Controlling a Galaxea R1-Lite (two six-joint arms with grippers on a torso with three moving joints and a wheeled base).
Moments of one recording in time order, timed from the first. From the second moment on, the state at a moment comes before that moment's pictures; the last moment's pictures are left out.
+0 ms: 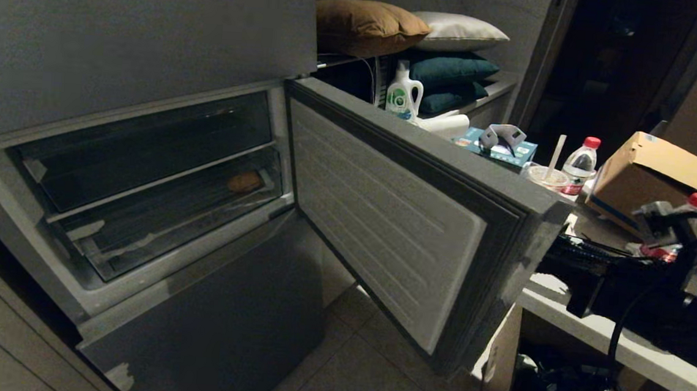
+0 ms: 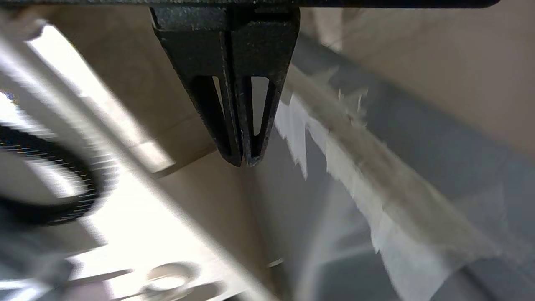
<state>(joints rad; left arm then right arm) -0.01 0.00 -0.03 0.06 0.00 0.00 0.17 1.51 -0.42 -0.96 0.35 0.17</state>
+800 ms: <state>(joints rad) -0.01 0.00 -0.03 0.06 0.00 0.00 0.75 1.53 -0.50 -0.96 0.06 0.17</state>
